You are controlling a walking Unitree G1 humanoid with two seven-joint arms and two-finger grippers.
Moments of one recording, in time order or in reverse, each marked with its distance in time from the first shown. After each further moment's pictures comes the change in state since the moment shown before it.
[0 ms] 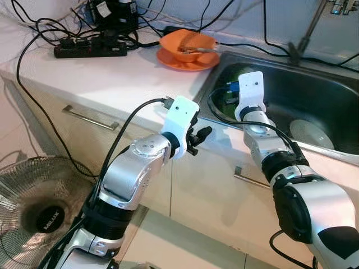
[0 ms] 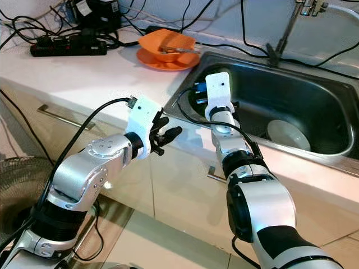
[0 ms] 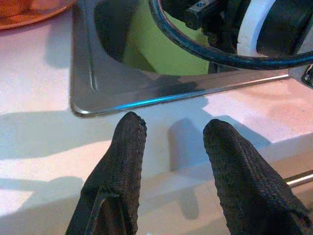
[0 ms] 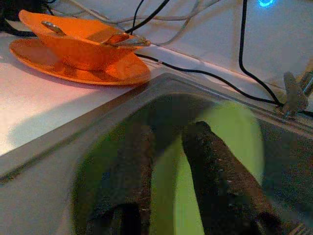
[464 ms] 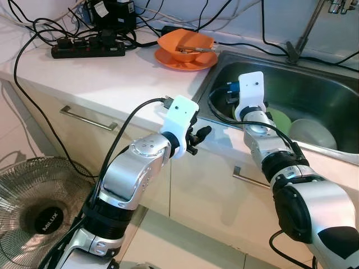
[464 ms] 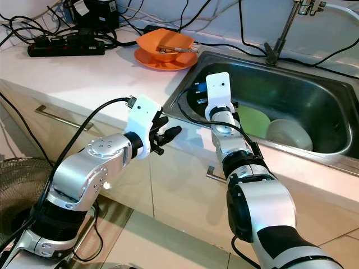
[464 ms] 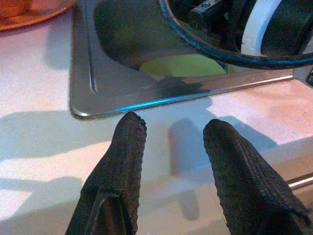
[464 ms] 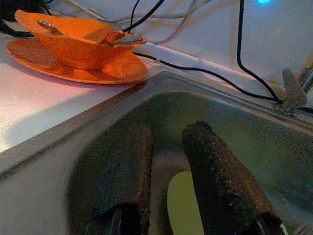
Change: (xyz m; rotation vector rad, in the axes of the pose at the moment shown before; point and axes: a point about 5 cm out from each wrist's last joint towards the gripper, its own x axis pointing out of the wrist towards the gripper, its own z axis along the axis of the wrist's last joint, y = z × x) left arm 0.000 0.002 0.000 -0.001 -0.004 0.014; right arm 0.000 0.000 0.000 0.019 -0.002 0.005
